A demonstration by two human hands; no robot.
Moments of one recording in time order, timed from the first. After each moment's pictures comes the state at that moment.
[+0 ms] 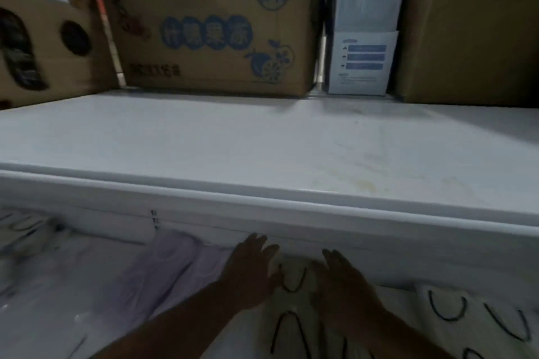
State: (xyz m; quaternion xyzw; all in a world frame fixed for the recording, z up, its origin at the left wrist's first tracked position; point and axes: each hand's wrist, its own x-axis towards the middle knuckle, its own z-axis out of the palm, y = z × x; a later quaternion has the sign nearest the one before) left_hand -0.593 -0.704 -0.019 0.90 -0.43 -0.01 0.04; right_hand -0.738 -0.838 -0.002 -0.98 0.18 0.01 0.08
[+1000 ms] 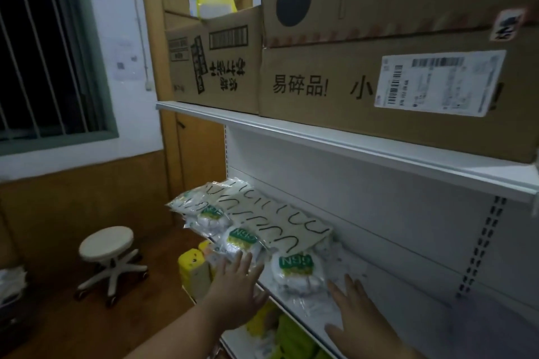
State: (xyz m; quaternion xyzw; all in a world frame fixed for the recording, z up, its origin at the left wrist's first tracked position) left_hand -0.390 -0.110 -0.041 0.99 -0.15 -0.01 -0.01; right_hand -0.447 -0.364 -0.006 -0.98 -0.06 0.13 0.11
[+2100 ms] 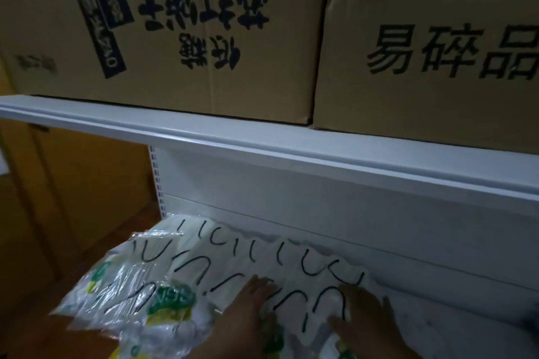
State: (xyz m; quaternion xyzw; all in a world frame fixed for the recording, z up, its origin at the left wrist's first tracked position) left_hand -0.123 -0.063 -0.068 0.89 -0.34 -0.08 0.29; right_hand -0.219 -0.281 -0.060 -0.96 0.24 0.05 0.15
